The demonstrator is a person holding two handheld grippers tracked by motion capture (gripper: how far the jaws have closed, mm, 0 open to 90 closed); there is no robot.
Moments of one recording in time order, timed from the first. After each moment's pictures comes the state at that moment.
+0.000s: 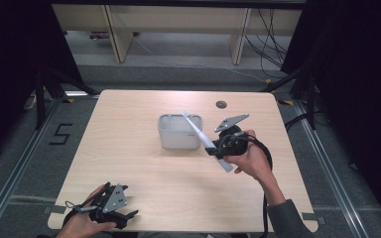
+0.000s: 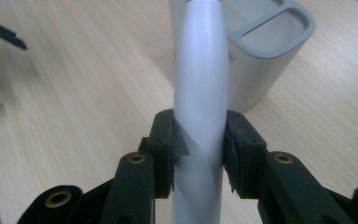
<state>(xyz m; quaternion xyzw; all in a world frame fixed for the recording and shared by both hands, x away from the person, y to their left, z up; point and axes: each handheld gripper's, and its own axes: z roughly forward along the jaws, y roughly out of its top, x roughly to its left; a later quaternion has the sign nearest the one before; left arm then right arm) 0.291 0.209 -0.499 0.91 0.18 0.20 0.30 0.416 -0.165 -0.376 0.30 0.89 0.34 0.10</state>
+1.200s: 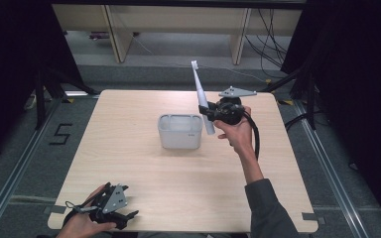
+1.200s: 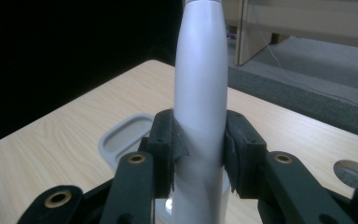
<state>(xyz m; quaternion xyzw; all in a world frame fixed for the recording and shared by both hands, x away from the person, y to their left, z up) 0.291 0.208 -0.502 0.91 0.19 0.20 0.32 0.489 -0.155 -0.360 0.36 0.76 0.52 0.18</state>
